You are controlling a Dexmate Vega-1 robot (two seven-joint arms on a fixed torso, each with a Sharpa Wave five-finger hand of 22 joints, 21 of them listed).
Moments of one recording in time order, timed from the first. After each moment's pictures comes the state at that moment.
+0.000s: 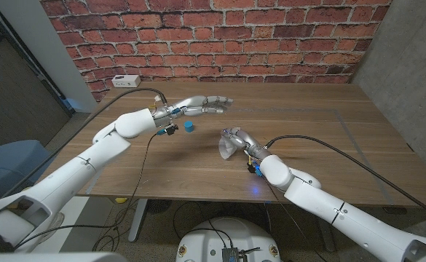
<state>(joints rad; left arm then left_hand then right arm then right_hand) 0.73 0.73 0.48 -1.55 -0.21 -0.54 -0.47 0.38 0.14 0.65 -0.05 0.17 0.20 -0.14 0.16 0.18 0.27 -0.06 0.18 0.19 0.33 -0.02 0.19 0.18 0.07 0.18 0.69 0.19 -0.93 -0.62 -0.78 -1.84 -0.06 -0.28 -0.21 0.21 0.16 0.48 0.01 0.20 0.23 0.00 0.19 0.18 0.19 0.03 0.19 0.18 0.12 0.01 0.19 0.20 0.25 -0.01 0.17 0.17</state>
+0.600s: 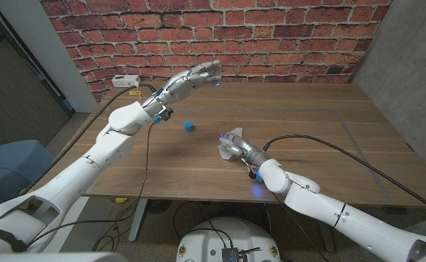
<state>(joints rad) 0.74 0.68 0.43 -1.52 -0.64 -0.55 -0.56 0.36 0.13 0.65 -0.05 0.17 0.15 -0.15 0.17 0.18 0.20 -0.06 0.18 0.19 0.30 -0.01 0.18 0.18 0.07 0.19 0.68 0.19 -0.91 -0.65 -0.84 -1.87 -0.21 -0.36 -0.18 0.22 0.15 0.45 0.01 0.20 0.09 -0.03 0.17 0.18 0.03 0.00 0.17 0.18 -0.08 -0.03 0.18 0.20 0.04 -0.03 0.17 0.17</state>
